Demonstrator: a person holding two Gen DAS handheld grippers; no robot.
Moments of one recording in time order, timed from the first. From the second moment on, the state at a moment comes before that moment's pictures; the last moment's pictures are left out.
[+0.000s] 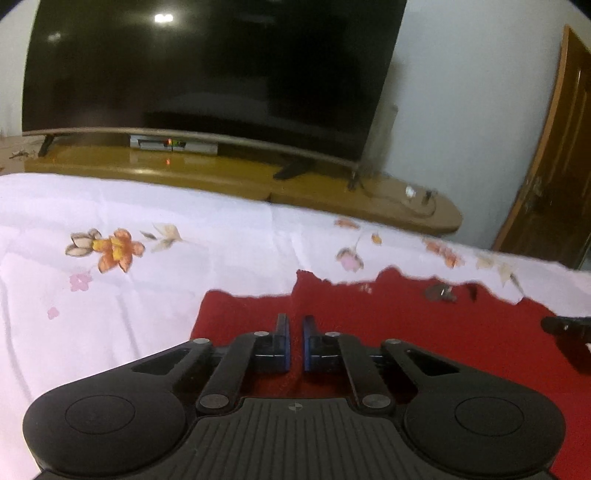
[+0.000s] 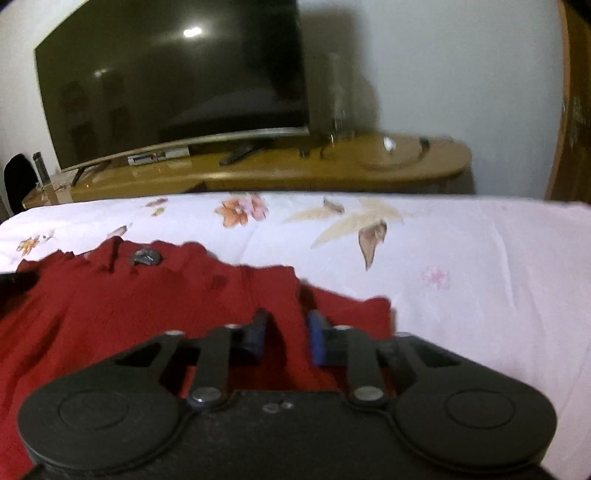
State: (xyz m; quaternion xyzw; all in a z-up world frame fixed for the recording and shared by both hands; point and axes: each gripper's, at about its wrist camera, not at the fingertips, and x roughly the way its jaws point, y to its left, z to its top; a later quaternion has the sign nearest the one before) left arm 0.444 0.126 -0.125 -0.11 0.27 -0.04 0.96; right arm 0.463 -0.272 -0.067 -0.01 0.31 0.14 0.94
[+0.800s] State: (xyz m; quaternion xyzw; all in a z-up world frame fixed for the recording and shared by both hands) left arm 0.439 0.135 -0.100 -0.13 0.23 0.02 0.96; right arm 0.462 -0.289 -0.052 0.01 0.27 0.10 0.96
